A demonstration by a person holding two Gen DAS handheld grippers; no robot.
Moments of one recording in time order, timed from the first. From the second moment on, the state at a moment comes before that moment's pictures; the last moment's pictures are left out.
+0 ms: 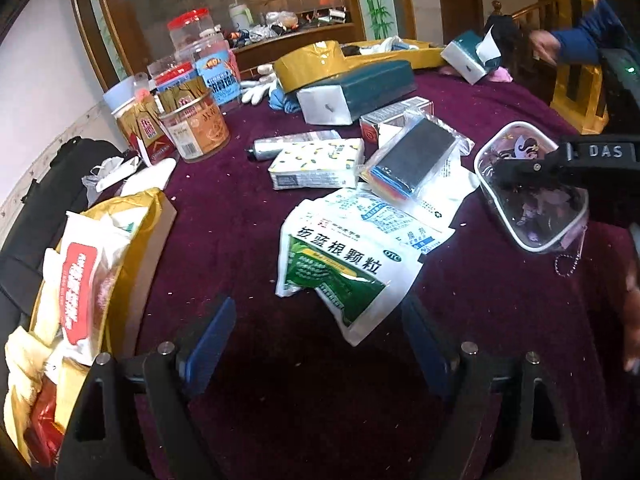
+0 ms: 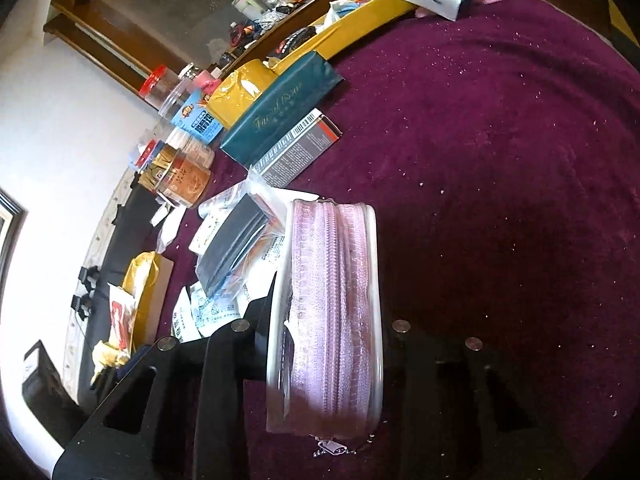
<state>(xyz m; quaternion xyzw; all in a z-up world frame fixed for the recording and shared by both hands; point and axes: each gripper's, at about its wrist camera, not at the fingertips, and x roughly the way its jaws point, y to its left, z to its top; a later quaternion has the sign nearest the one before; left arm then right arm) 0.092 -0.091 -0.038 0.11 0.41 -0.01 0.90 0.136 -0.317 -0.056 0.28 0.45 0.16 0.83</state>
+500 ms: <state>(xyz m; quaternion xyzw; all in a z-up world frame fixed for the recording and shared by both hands) 0.130 -0.061 -0.041 0.12 0.42 0.03 0.90 0.138 -0.319 -0.060 0.29 0.46 0.17 0.82</state>
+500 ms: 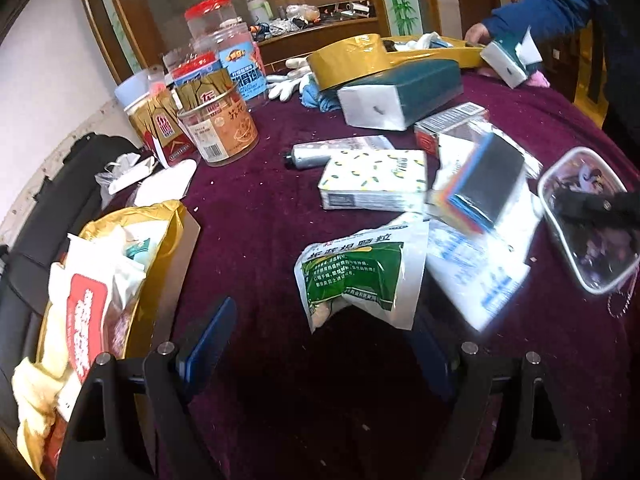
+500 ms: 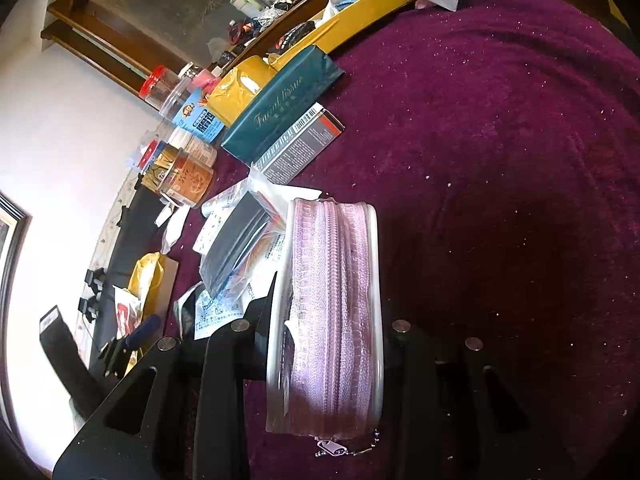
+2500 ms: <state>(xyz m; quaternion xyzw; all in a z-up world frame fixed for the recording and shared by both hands) 0.227 -0.056 -0.048 0.21 0.50 -0.18 0.82 0.142 -0.324 -0.064 0.32 0.46 0.18 0.81</state>
